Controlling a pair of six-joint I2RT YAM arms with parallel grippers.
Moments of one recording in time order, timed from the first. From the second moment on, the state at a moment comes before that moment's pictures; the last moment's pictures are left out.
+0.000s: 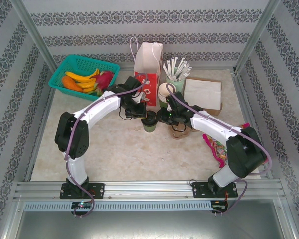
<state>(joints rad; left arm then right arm) -0.50 1.91 1.56 -0.91 0.38 -0.48 0.55 1.56 1.04 -0.40 -0.23 0.76</state>
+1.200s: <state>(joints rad) -0.58 1.95 1.76 -1.16 0.15 -0.24 0.48 1.63 1.09 -0.36 -0.43 0.84</state>
